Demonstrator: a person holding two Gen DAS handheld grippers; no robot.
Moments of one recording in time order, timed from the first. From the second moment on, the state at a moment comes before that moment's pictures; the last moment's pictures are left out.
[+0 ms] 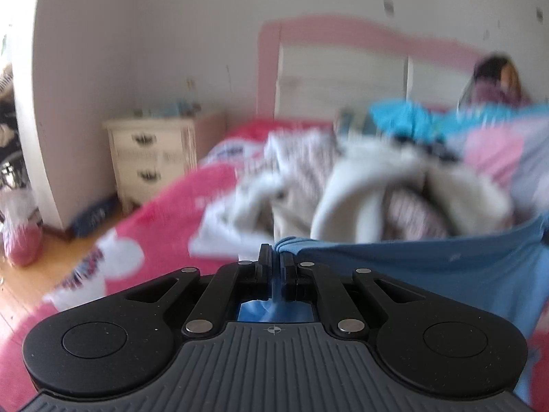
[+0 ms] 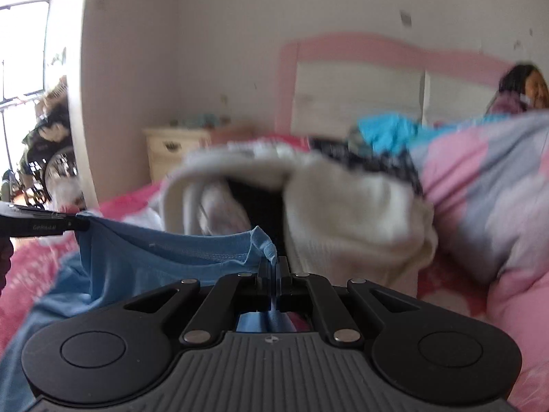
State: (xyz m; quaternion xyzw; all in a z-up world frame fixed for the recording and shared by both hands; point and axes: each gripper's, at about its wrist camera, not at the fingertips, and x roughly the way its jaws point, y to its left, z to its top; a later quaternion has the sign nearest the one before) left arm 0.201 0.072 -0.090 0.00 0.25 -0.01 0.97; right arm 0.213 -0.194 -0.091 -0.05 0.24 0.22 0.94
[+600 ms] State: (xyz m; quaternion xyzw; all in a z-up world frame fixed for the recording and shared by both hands) left arm 0.087 0.092 -0.032 -0.08 0.18 -0.03 0.98; right arm 0.122 -0.239 -0.011 0.01 0.19 0.31 0.93
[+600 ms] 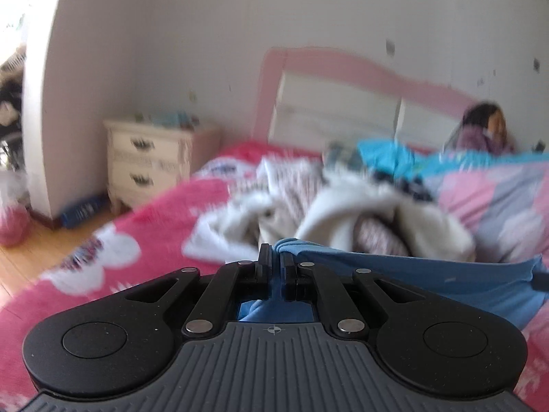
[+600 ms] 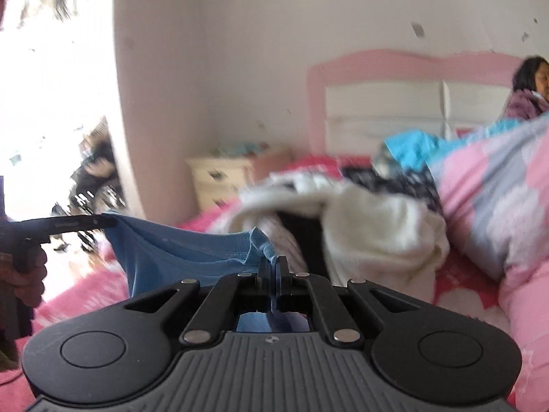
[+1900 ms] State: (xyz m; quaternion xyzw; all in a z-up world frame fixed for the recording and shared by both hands) left arm 0.116 0.052 0.003 -0.05 0.16 0.02 0.98; right arm 0.181 -0.246 -0.039 0.05 0.23 0.29 0.93
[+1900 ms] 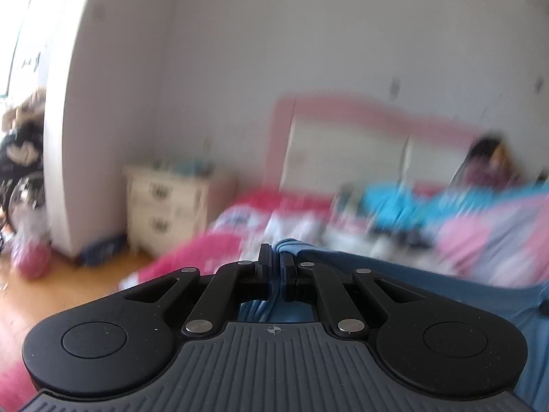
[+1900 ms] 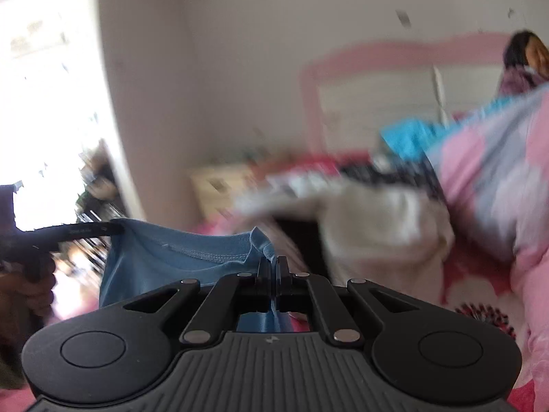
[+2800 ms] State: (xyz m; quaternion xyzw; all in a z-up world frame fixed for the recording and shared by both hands) left arm 0.250 0.010 -0.192 0.07 0.35 0.04 0.93; right arm 0.293 -0.216 -0.192 -0.01 0.37 0.19 0.91
